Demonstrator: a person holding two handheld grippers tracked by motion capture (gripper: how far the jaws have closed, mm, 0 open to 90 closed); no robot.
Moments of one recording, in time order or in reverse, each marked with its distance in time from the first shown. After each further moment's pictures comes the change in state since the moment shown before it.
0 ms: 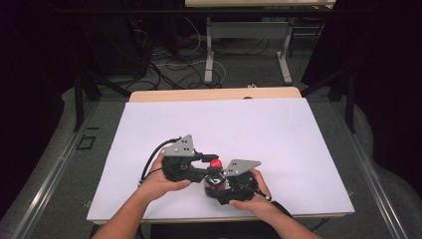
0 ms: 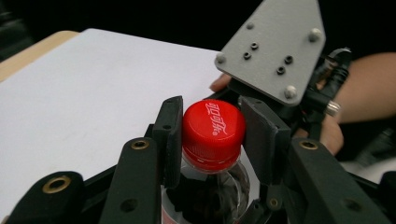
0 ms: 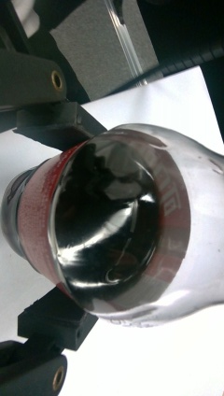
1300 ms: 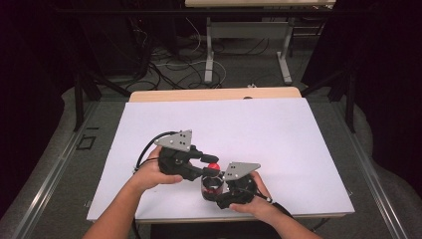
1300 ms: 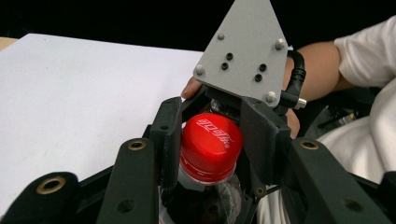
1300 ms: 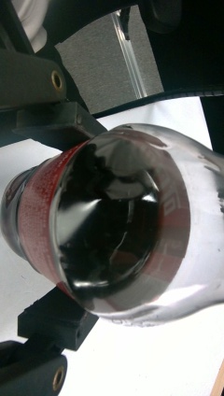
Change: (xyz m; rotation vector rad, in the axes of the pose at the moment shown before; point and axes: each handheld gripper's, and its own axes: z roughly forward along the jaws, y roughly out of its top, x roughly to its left) left arm 0.016 0.015 -0.013 0.043 -0.236 0.087; right arm 0.008 0.002 -0.002 -0.031 0.073 -0.068
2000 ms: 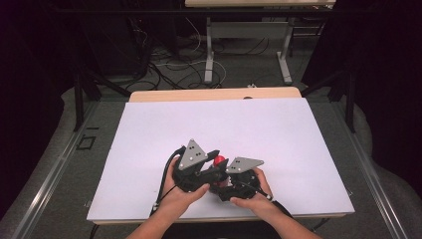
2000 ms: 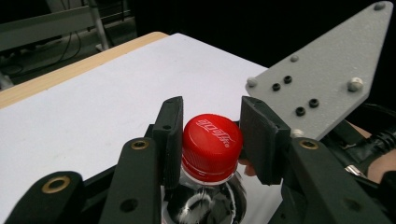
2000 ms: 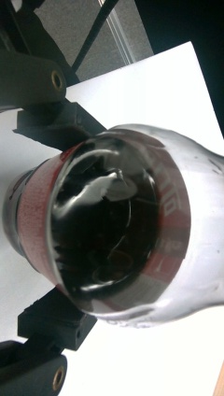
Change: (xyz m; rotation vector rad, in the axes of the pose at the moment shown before) left arm -0.049 0.005 0.039 -0.104 0.595 -0.235; right arm -0.012 -0.003 -0.002 0.021 -0.111 0.108
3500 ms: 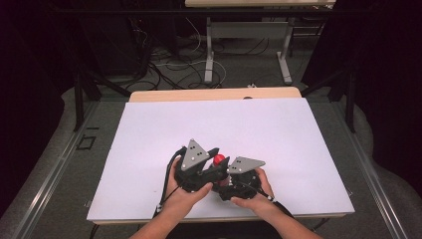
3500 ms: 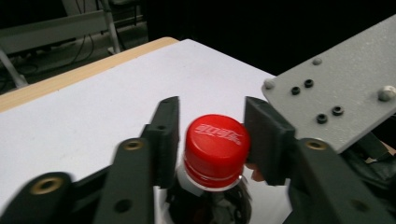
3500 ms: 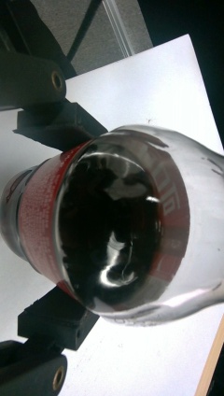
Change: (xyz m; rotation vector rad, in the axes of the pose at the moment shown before) left arm 0.001 0.002 0.001 -0.006 0.019 -0.024; right arm 0.002 0.002 -0.003 -0.028 -0.037 -0.031
